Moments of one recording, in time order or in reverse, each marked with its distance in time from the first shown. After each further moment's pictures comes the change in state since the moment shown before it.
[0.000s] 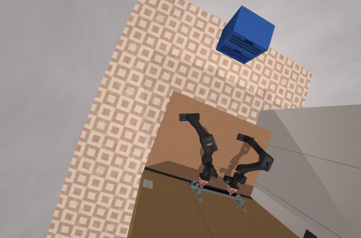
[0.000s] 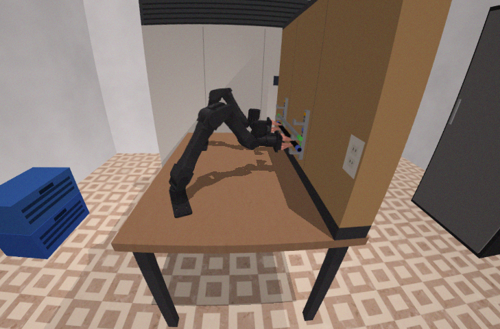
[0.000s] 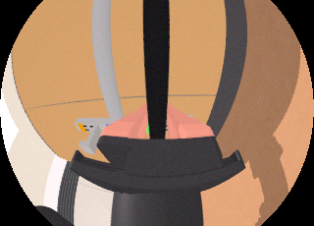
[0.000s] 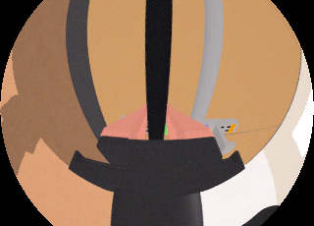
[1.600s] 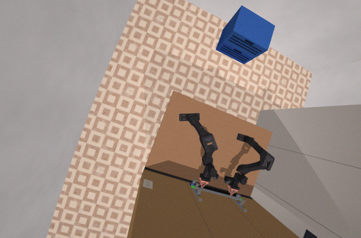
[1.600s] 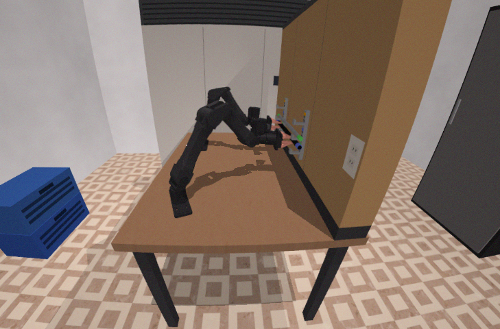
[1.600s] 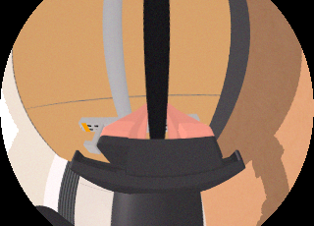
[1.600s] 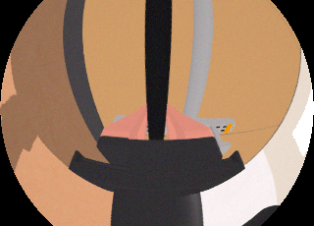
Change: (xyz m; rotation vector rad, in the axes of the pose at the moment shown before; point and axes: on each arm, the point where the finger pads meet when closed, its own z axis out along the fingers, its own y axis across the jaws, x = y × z) left arm 0.000 0.012 -0.002 -0.001 0.000 -0.002; right arm 0.000 -0.012 -0.001 -0.001 -0.003 0.004
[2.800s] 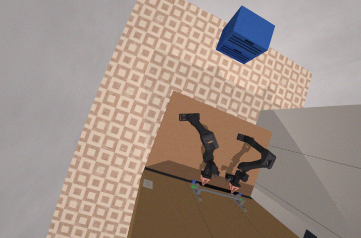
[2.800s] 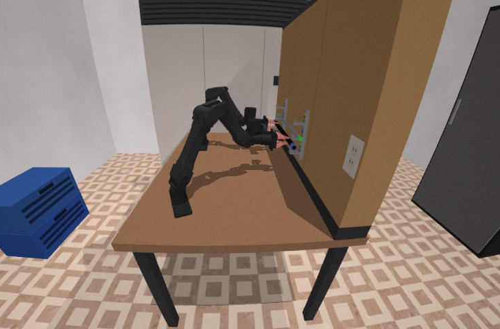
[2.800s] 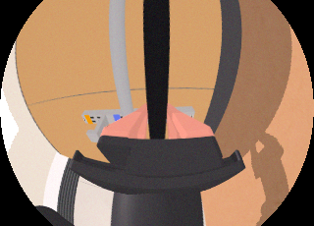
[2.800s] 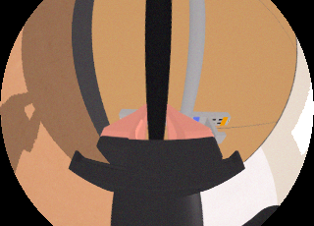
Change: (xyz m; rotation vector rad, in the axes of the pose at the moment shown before) left arm 0.002 -0.004 -0.023 -0.002 -0.006 0.000; right arm -0.003 0.004 -0.025 0.005 -0.006 -0.001
